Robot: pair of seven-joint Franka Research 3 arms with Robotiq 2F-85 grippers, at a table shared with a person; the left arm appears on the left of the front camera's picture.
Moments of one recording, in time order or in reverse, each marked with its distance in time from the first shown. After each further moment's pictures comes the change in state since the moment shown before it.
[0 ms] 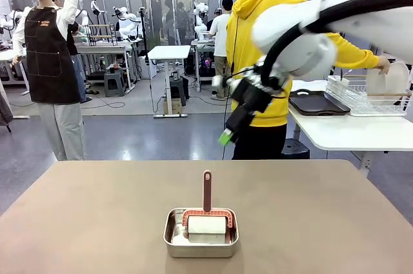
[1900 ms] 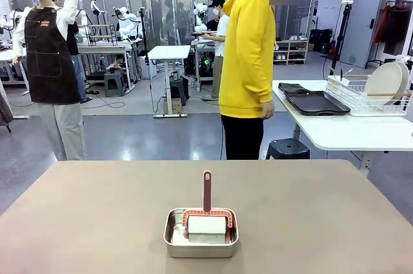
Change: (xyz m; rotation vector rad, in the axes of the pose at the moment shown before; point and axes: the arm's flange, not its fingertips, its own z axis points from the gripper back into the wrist) left arm 0.000 0.000 -0.001 -0.001 0.001 0.000; right arm -0.415 -0.160 0.254 0.343 -0.762 -0.634
